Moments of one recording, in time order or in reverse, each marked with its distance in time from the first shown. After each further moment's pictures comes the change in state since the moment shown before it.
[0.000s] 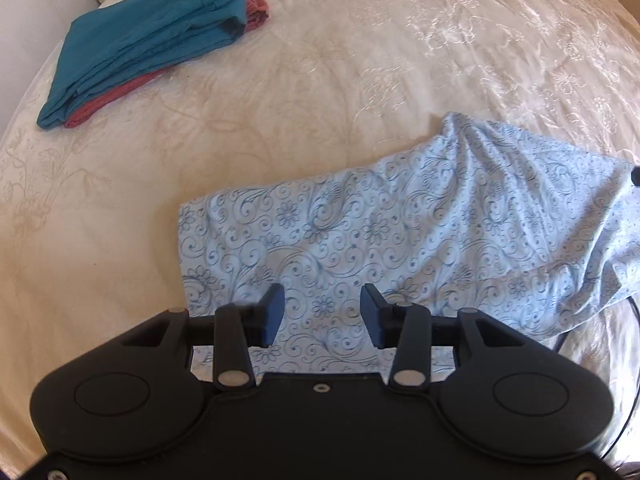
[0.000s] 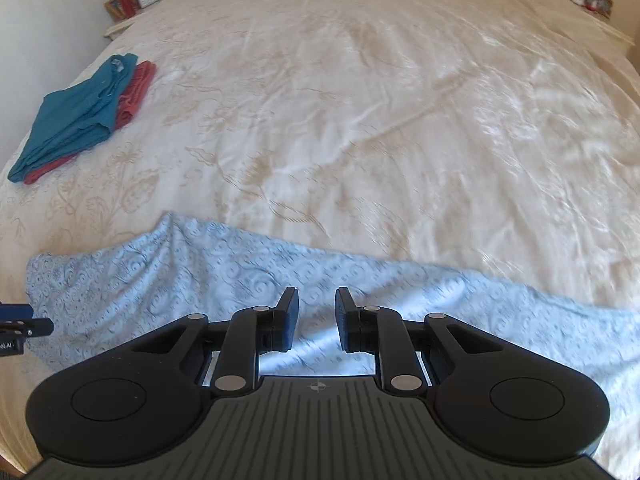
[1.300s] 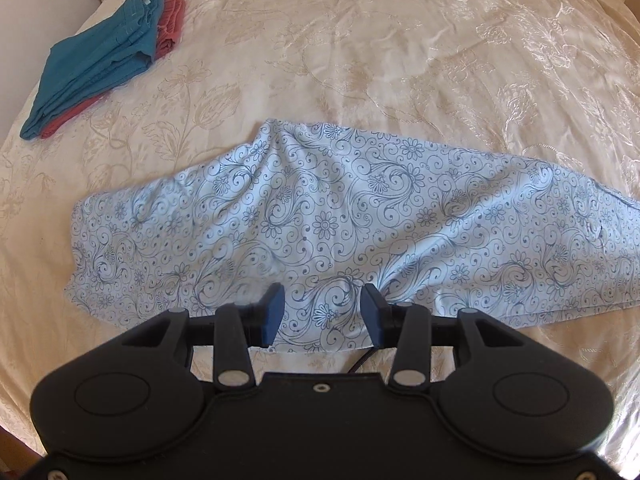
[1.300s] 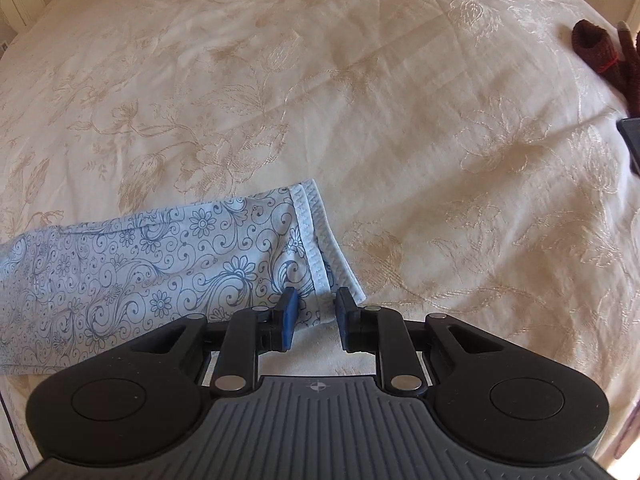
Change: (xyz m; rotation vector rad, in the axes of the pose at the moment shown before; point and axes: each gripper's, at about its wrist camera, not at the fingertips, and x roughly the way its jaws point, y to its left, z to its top) left arm -0.023 -0.180 0.005 -0.061 0.022 0.082; right arm -0.044 -0.331 -0.100 0.325 0.026 -0.235
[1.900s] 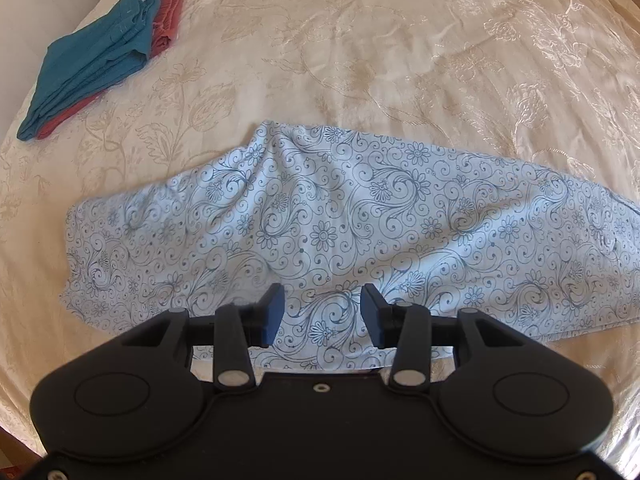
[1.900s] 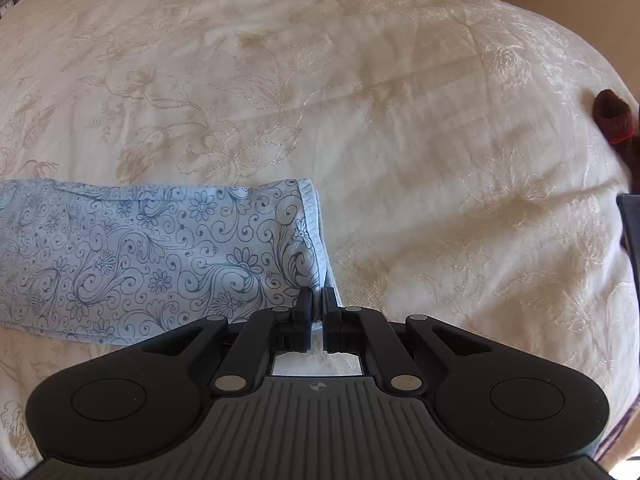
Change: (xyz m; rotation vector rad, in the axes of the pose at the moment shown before) left arm 0.014 -0.006 0.010 0.010 0.027 0.004; right arm 0.005 0.012 0.006 -0.176 0.026 -0.084
